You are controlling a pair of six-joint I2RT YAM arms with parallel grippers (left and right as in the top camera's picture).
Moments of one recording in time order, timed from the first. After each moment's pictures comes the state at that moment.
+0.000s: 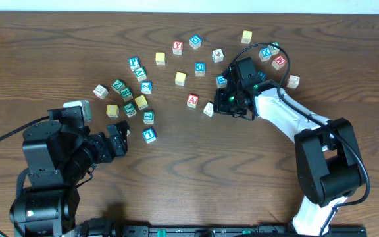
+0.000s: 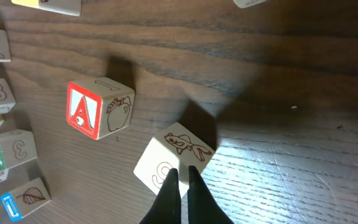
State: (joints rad) left arm 0.09 0.75 0.94 -0.90 0.31 -0.21; right arm 0.37 1.94 1.23 -0.44 -0.35 0.49
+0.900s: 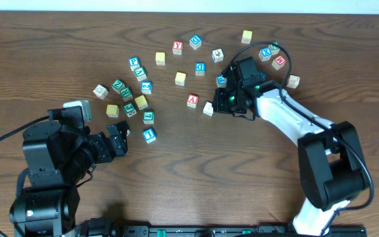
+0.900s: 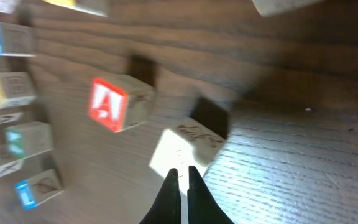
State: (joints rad) left arm 0.09 0.75 0.94 -0.90 0.31 -0.22; right arm 0.37 1.90 1.22 -0.42 -0.37 0.46
